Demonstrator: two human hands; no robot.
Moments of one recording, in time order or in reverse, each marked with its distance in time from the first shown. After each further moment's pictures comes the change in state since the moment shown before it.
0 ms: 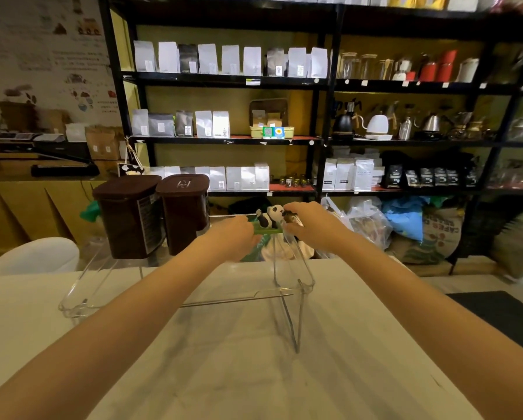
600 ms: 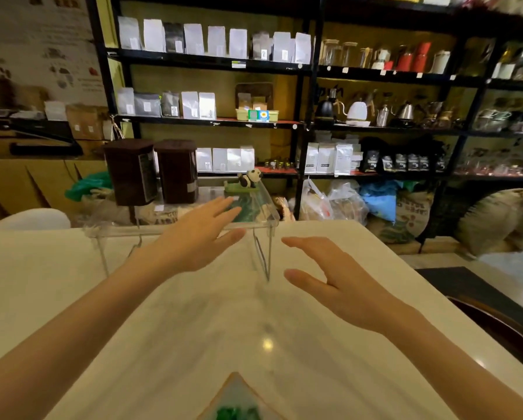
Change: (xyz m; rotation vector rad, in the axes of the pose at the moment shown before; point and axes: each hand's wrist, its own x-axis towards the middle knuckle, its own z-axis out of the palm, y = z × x) left_hand -0.168 0.033 -0.006 -0.084 0.052 0.146; right_hand -0.237 -0.032 -0.018 0.161 -0.035 -0.162
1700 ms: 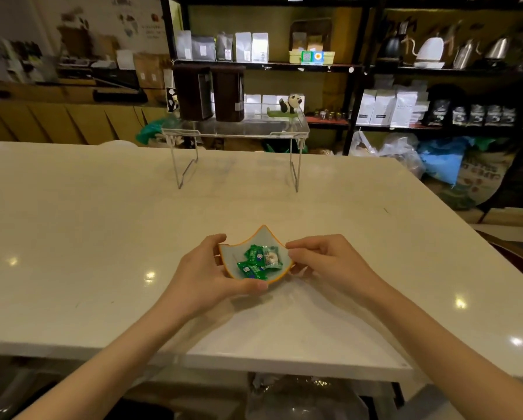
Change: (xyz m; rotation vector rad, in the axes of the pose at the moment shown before) left_hand -0.205 0.078 0.089 -0.778 0.175 -0.566; right_hand -0.108 -0.025 0.072 0.744 -0.136 0.319
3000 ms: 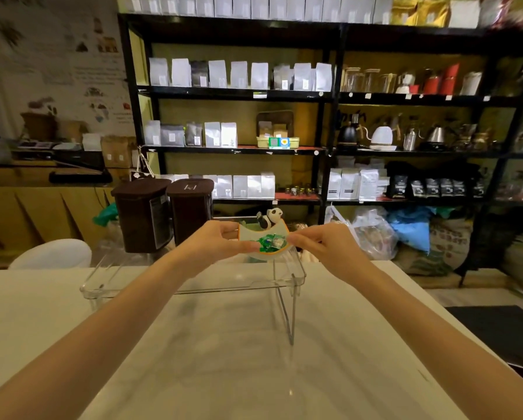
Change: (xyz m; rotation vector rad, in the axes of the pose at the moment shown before) left_hand 0.317 0.119 -0.040 -0.143 -0.287 0.179; right_hand 0.252 -0.082 -0.116 -0.566 0.279 -0.366
